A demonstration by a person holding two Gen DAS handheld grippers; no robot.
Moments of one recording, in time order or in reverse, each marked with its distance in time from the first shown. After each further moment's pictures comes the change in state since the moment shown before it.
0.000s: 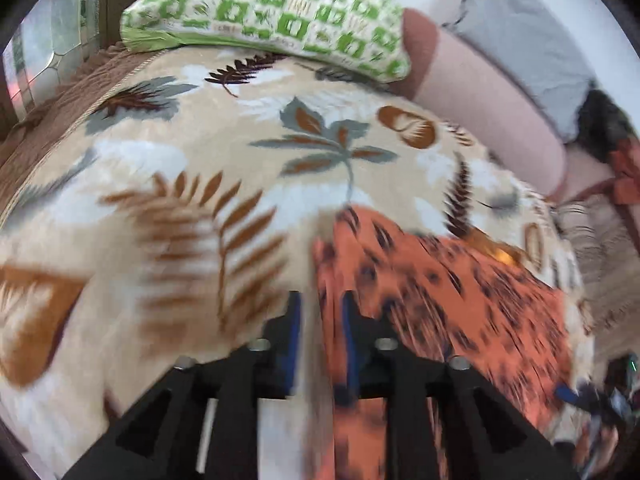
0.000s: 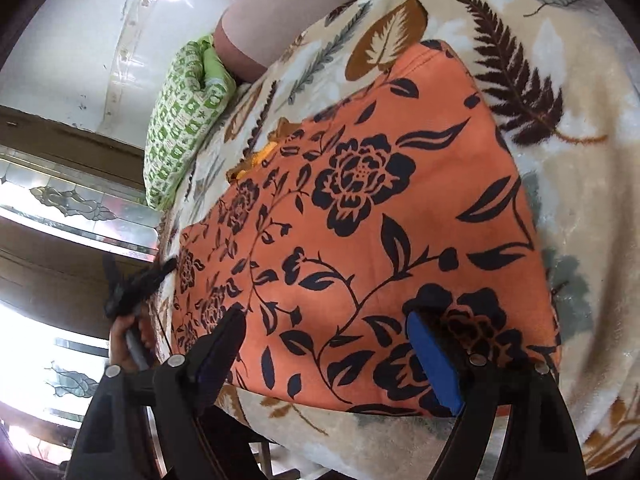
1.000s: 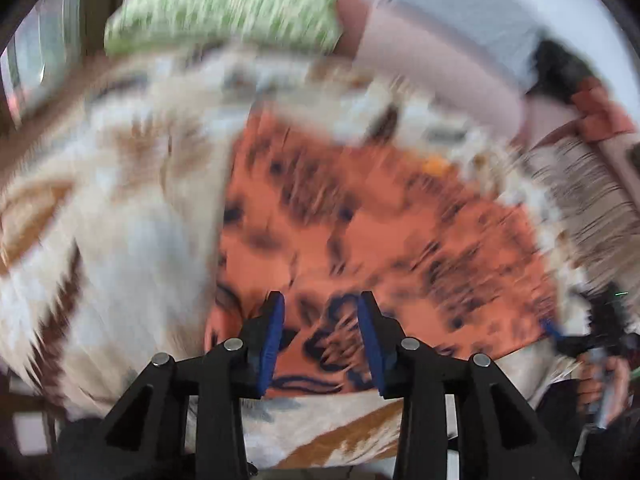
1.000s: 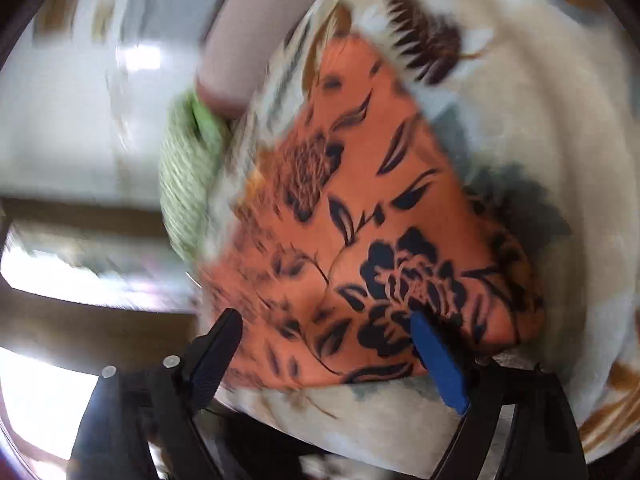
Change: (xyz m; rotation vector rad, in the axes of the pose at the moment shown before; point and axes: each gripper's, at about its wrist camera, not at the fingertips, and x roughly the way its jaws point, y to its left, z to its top) left arm -0.023 -0.078 -0.091 0.091 0.086 0.030; right arm -0.030 -0.056 -0.028 0.311 -0.118 0.197
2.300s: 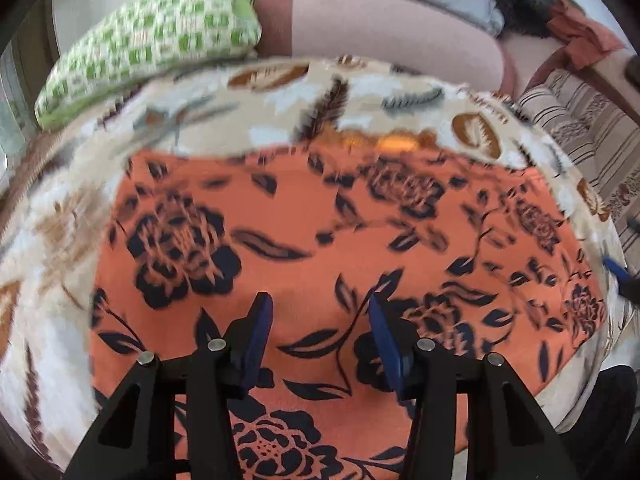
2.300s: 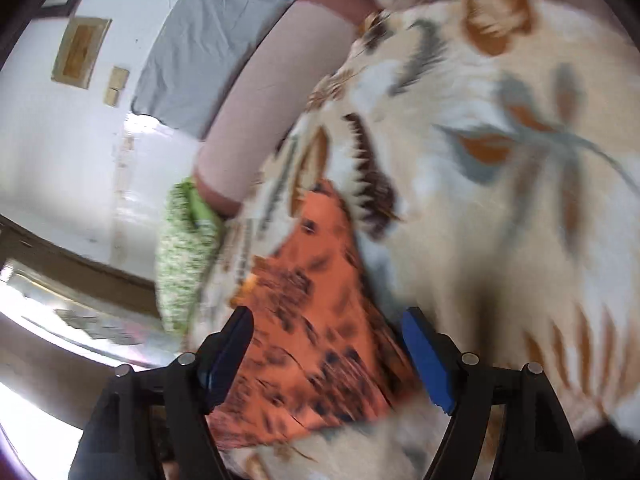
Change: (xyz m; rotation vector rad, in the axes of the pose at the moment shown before) left arm 0.053 -0.093 0.028 0.240 -0.048 0.057; right arm -0.056 0.000 0.054 -0.079 -0.209 -0.028
